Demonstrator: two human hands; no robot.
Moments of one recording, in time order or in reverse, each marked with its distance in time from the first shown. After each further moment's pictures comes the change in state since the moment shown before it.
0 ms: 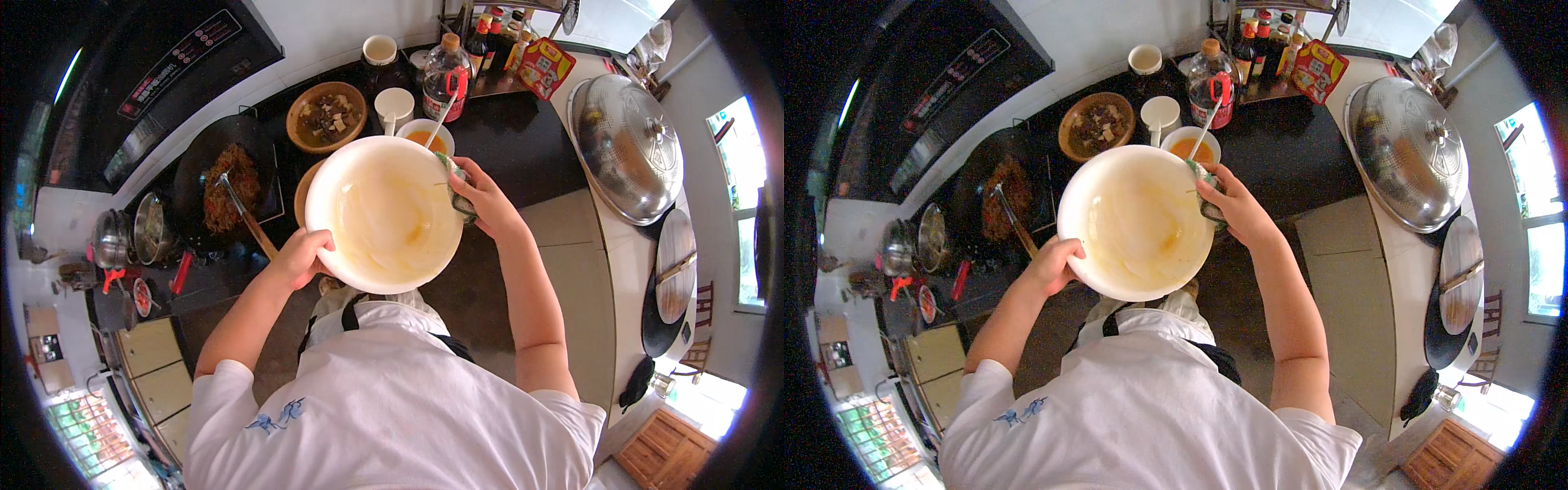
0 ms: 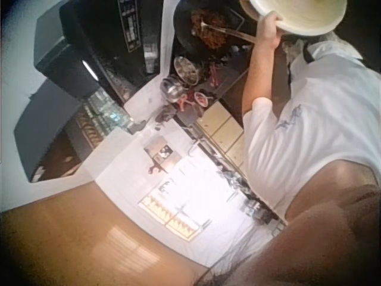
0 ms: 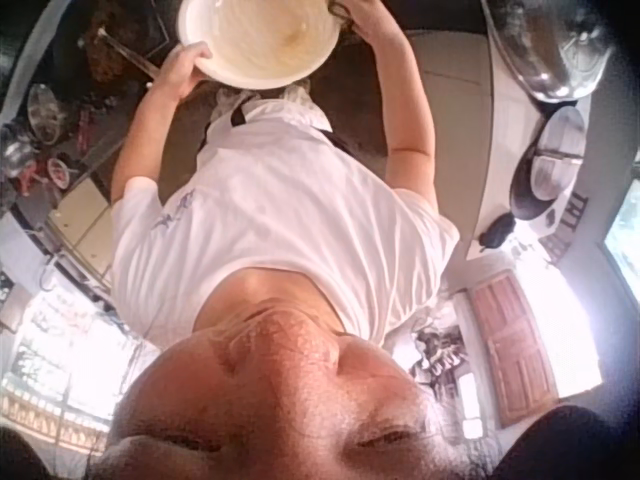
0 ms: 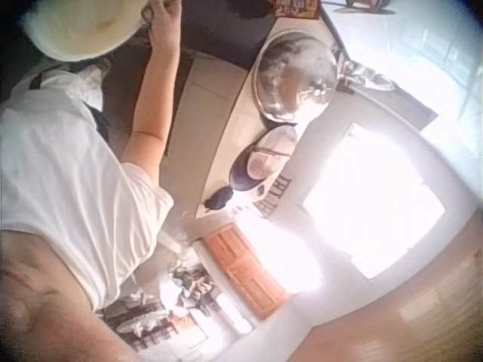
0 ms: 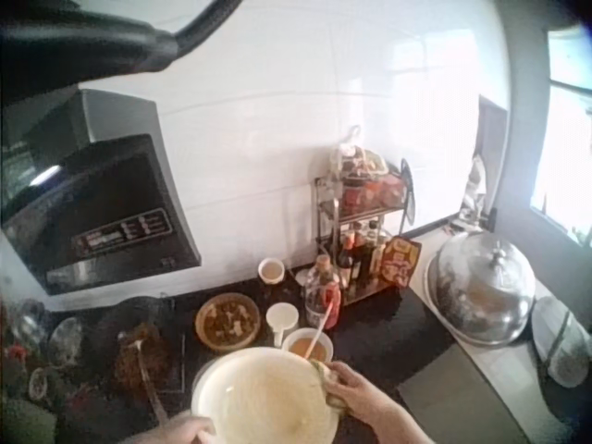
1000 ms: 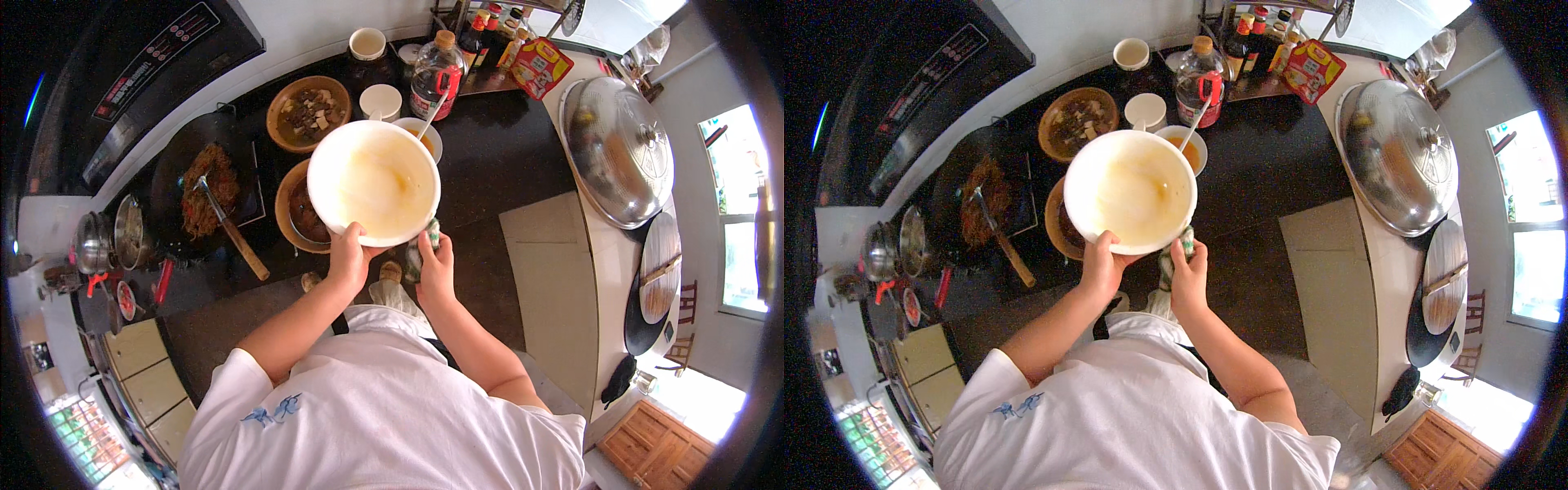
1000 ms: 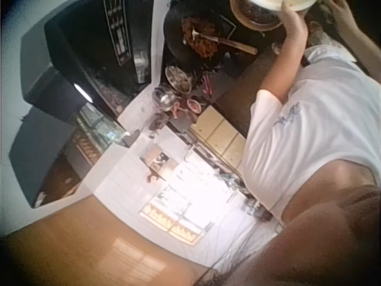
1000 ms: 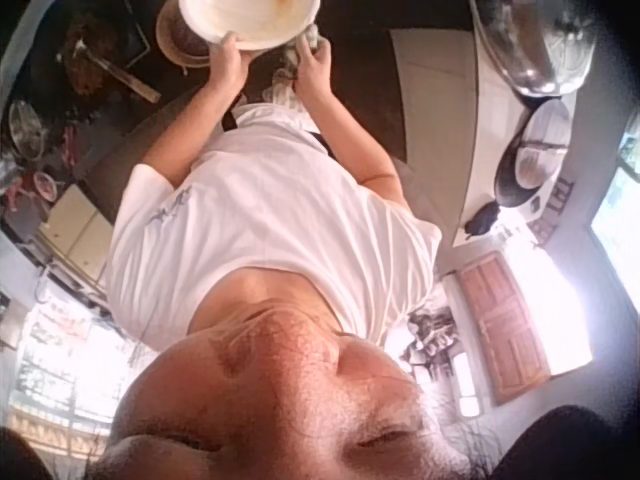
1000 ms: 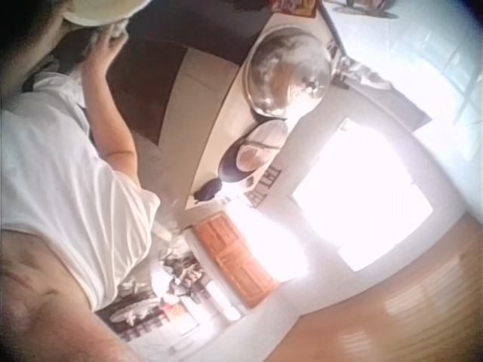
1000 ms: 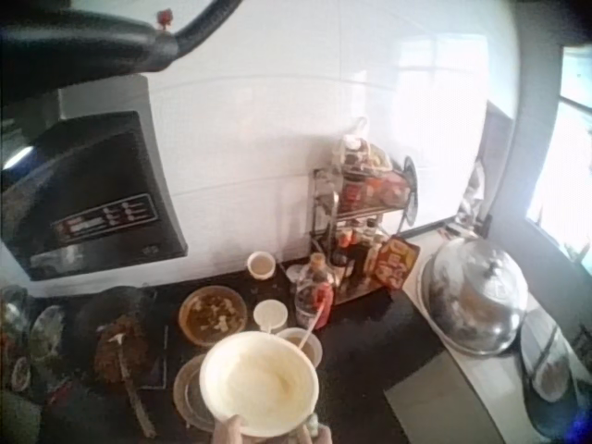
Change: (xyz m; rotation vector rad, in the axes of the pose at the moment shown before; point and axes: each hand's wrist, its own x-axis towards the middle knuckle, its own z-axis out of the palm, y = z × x) left_hand 0.073 -0.051 0.078 -0.455 0.055 0.266; right_hand -0.040 0.108 0.066 0.273 0.637 0.053
